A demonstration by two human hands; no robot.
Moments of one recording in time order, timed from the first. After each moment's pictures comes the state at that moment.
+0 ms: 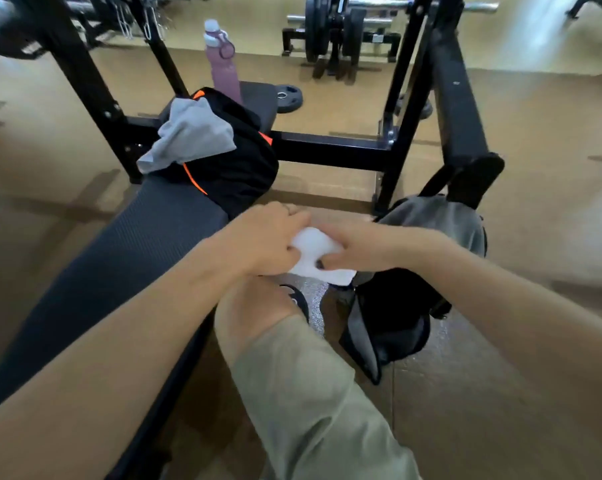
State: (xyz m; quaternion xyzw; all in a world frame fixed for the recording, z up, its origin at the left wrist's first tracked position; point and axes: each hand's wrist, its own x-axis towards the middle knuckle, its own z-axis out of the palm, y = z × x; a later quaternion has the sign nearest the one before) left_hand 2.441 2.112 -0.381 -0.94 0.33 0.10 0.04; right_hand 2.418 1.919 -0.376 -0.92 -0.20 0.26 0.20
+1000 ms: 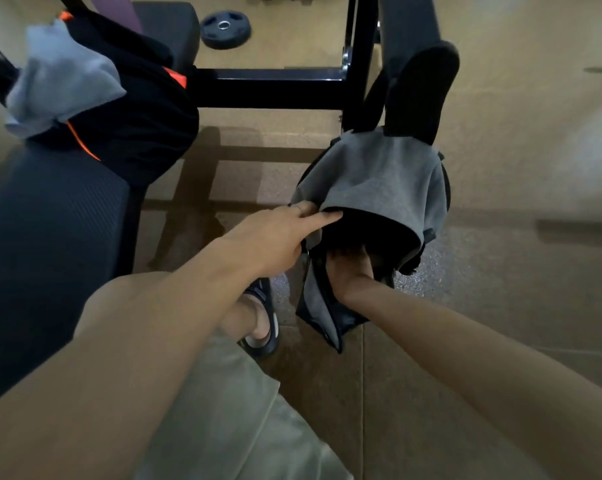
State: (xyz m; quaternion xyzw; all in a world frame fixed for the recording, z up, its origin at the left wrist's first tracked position) left_hand 2.453 1.974 -0.498 -0.91 0.39 0.16 0.00; right_hand 2.413 1.829 -0.657 -0.98 0.05 0.19 -0.03
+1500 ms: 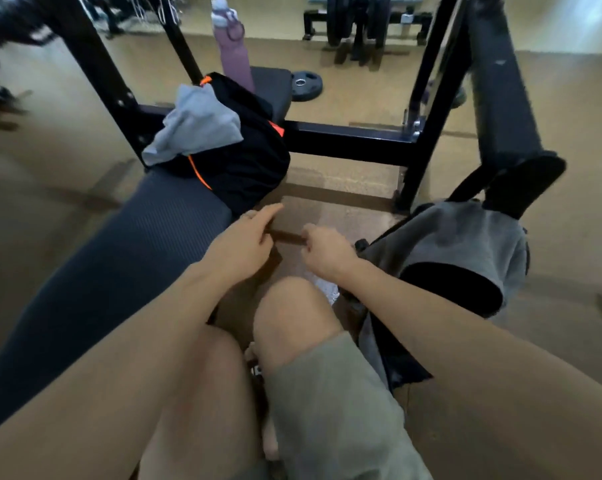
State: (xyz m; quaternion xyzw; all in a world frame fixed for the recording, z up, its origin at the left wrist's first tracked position) left_hand 2.481 2.144 -0.474 -0.97 0.13 0.09 -0.20; right_hand 2.486 1.963 -0.516 -0.96 -0.08 0.11 0.26
